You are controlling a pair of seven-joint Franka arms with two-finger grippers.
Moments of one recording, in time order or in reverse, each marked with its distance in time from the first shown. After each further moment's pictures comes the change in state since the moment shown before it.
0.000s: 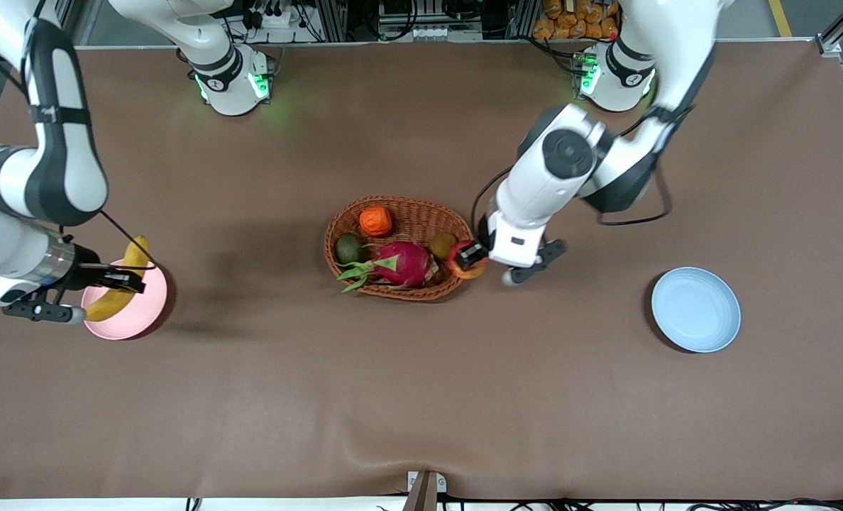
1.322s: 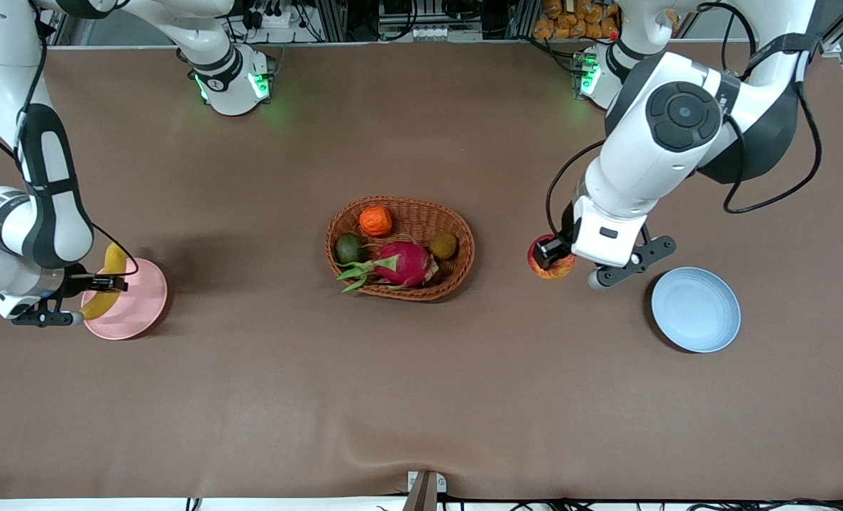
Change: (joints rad) left arm 0.127 -0.050 0.000 0.171 0.042 -0.277 0.242; right arm -0.177 0.231 0.018 0.018 -0.002 0.106 -0.302
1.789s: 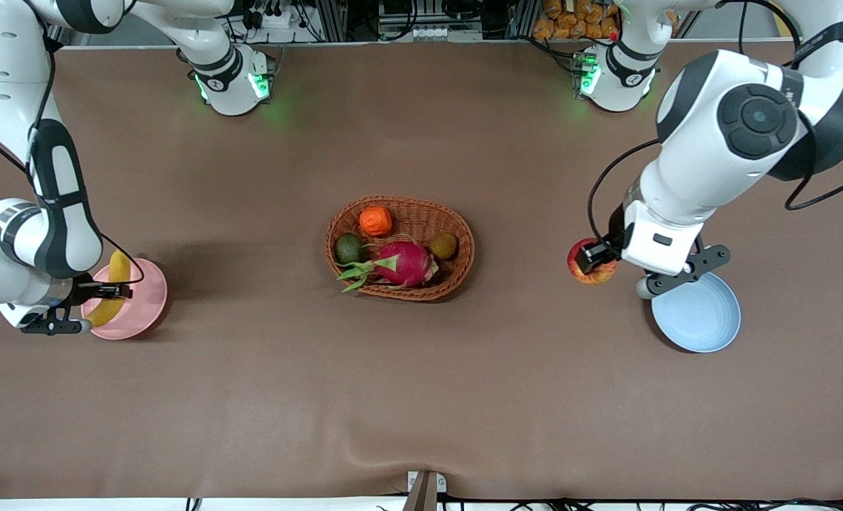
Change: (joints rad) left arm 0.083 -0.024 0.002 0.008 0.000 -0.063 0.134; right arm 0.001 0.058 0.002 0.038 0.000 0.012 0.000
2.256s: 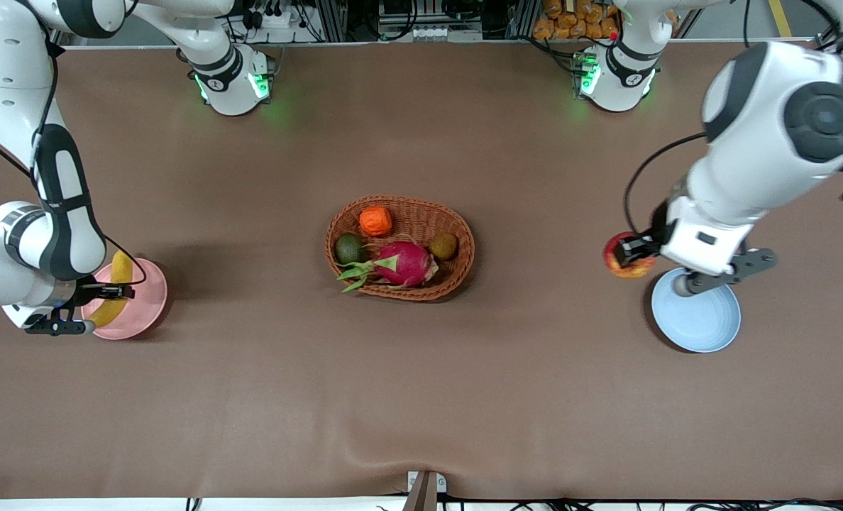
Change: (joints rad) left arm 0.110 -0.034 0.003 0.006 0.000 -0.090 0.240; right arm -0.001 0.013 -0.001 0.001 0.000 0.003 0.000
